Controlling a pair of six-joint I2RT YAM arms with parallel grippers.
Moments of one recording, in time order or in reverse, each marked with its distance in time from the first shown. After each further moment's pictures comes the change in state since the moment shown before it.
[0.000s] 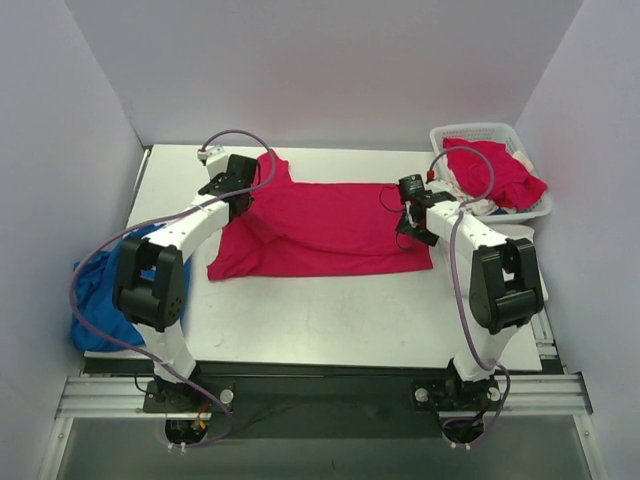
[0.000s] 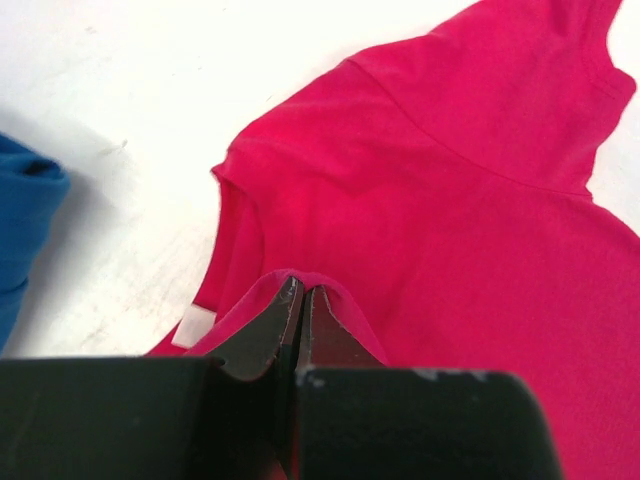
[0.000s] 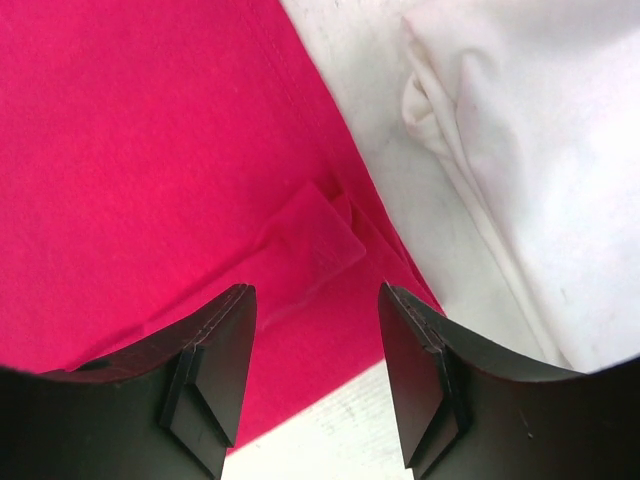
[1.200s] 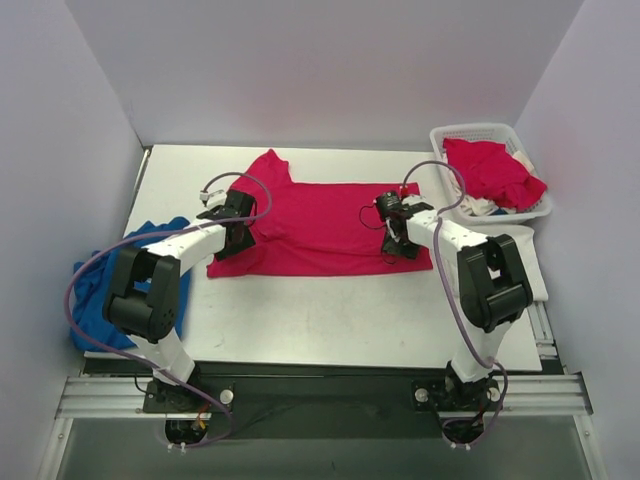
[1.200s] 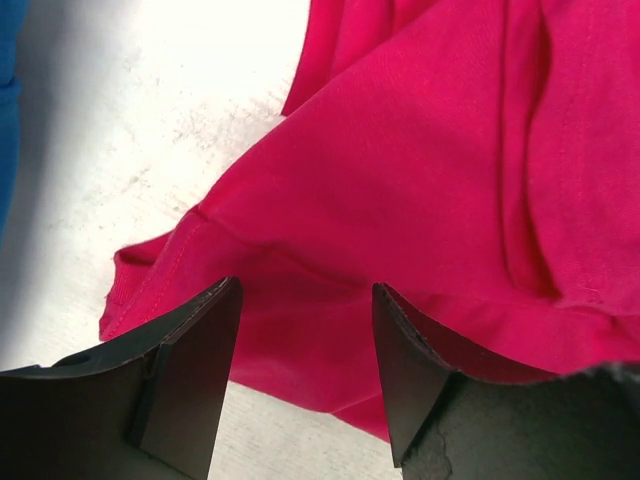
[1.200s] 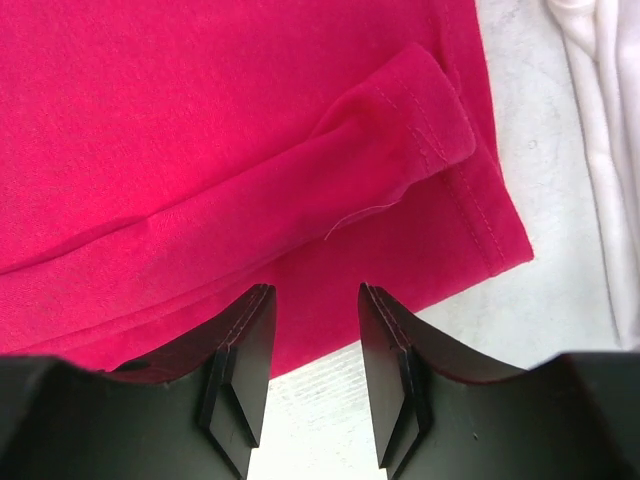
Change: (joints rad) left arm 0.005 -0.074 -0.282 -0.064 0.165 -0.006; right arm 0.121 0.026 -0.066 -0.018 -0.044 -0.010
